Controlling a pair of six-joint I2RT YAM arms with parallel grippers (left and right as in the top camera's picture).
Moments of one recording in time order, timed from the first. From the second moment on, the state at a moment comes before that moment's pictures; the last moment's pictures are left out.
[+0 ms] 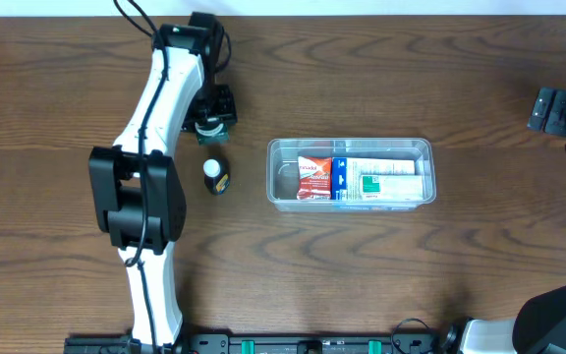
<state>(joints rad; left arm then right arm) -0.16 2.20 2.00 -1.36 -0.03 -0.33 -0.40 1.58 1.49 -0.84 0.11 -0.12</state>
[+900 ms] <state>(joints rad) -0.58 2.04 2.01 -1.40 0.20 -0.33 -0.40 1.58 1.49 -0.85 0.10 -0.12</state>
